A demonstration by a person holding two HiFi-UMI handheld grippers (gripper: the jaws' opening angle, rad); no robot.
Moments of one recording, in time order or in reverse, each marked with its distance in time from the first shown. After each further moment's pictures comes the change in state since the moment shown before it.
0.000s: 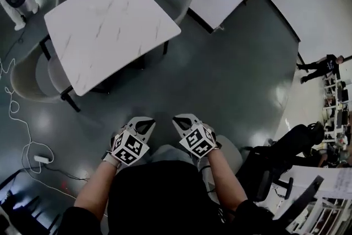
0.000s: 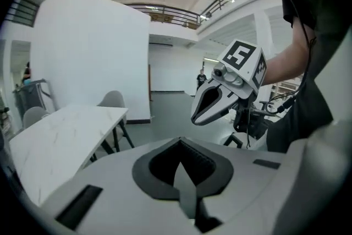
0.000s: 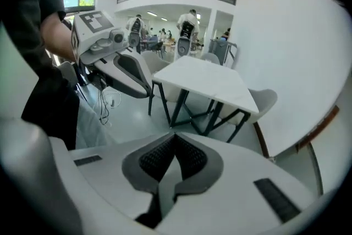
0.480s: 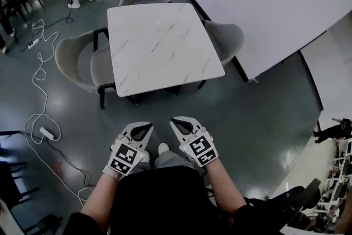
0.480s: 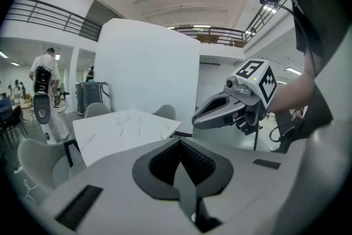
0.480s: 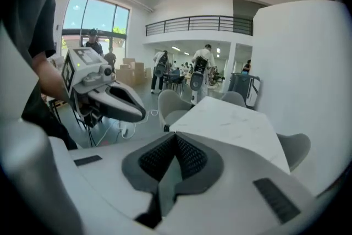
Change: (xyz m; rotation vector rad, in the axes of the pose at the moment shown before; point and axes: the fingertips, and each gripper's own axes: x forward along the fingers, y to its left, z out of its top) left arm -0.145 0.093 -0.004 -0.283 -0.213 0.474; right arm 0.033 0.033 0.199 -0.150 -0.396 0.199
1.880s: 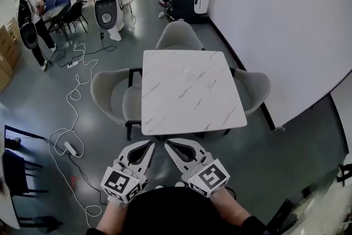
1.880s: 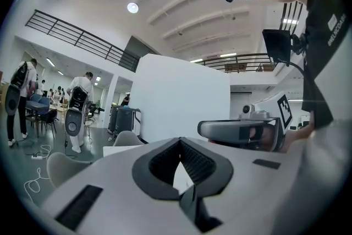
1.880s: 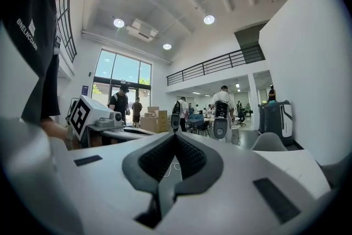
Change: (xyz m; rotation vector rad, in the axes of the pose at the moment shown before) left arm -0.072 0.055 0.152 -0.131 -0.349 0.336; right arm -0.036 0.002 0.202 0.018 -0.545 0.278
